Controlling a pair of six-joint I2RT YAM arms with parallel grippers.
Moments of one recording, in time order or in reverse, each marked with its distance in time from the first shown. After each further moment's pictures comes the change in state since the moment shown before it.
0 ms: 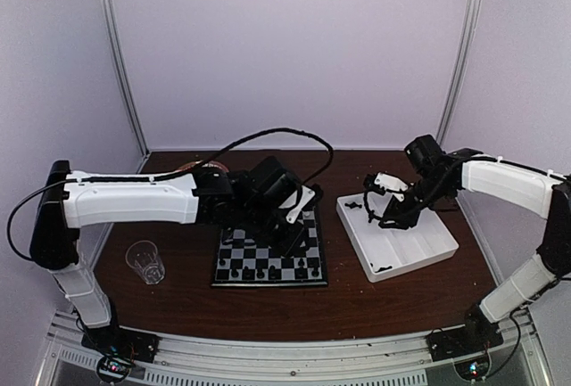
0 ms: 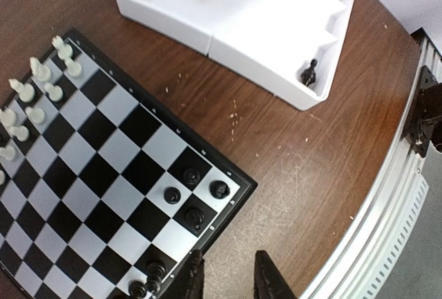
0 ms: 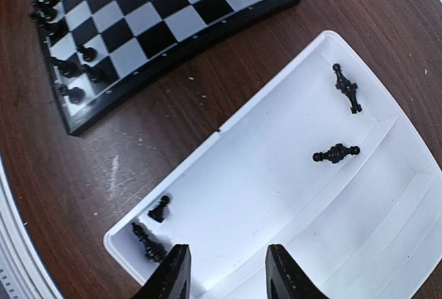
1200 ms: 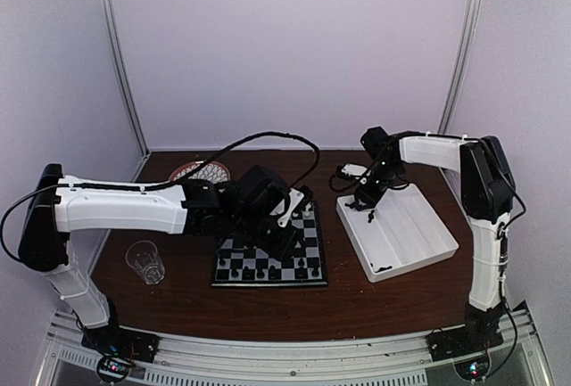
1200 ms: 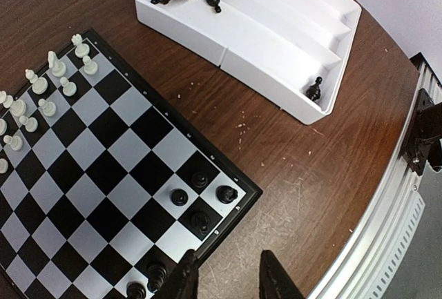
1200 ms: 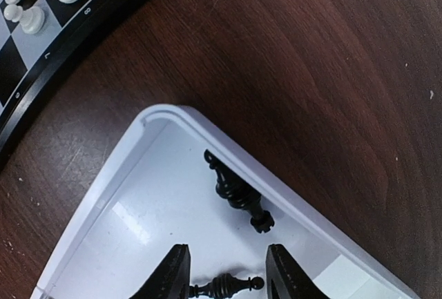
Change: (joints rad) left arm -0.002 -0.107 -0.165 0.167 -0.043 -0.063; right arm -0.002 0.681 0.591 -0.072 0.198 0.059
